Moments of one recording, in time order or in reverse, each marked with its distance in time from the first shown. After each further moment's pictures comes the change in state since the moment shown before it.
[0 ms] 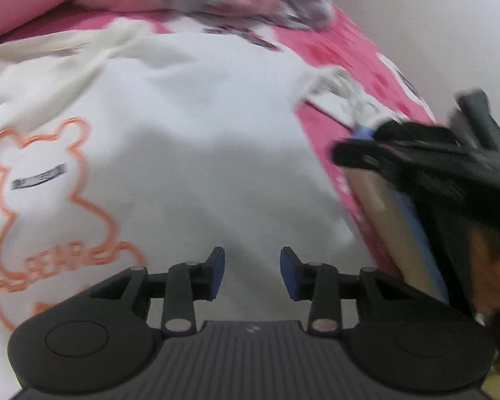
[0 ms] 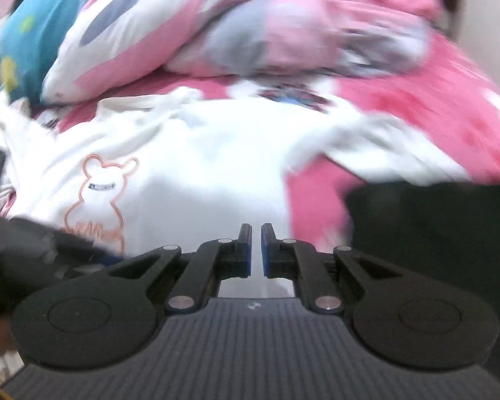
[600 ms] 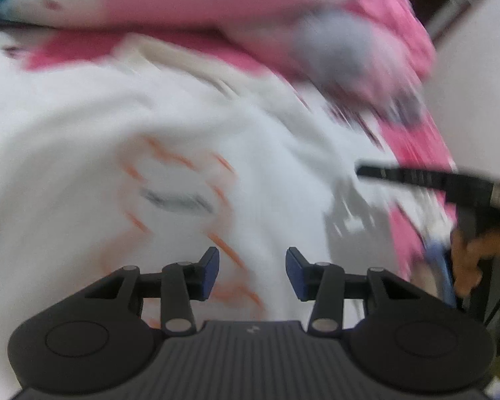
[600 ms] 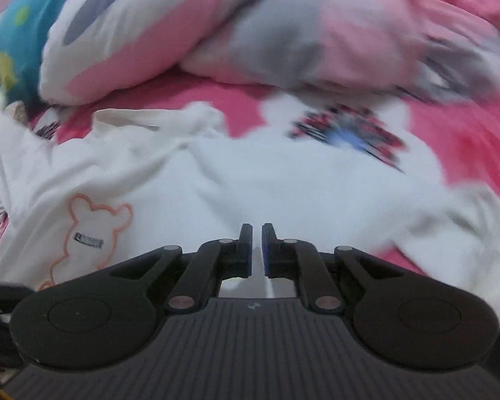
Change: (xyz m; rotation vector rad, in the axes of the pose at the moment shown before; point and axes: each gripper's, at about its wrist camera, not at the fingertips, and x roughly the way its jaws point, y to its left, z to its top) left arm -0.053 0.093 0.011 -0.329 -0.230 0.149; right arm 0.078 0.010 0.073 -0.068 0.044 0.091
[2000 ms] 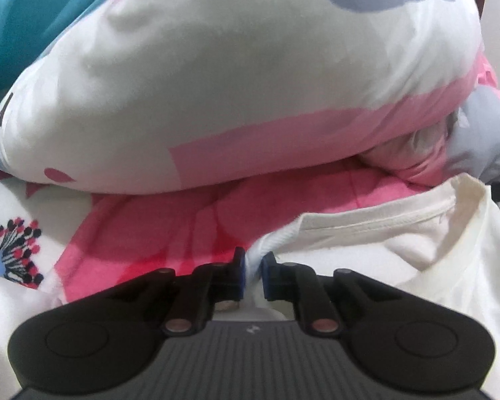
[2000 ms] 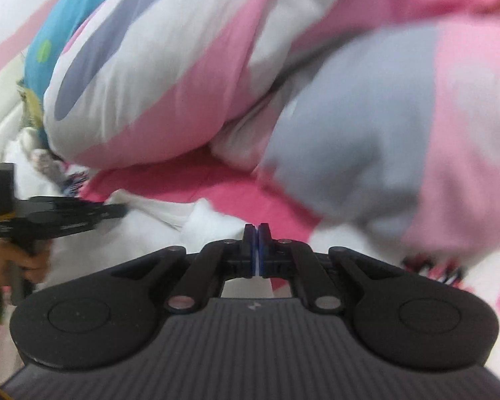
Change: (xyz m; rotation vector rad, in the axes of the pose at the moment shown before) left arm 0.096 0.093 0.151 0.233 -0.217 0.214; right arm 0.084 -0.033 0.123 -0.140 -0.111 0.226
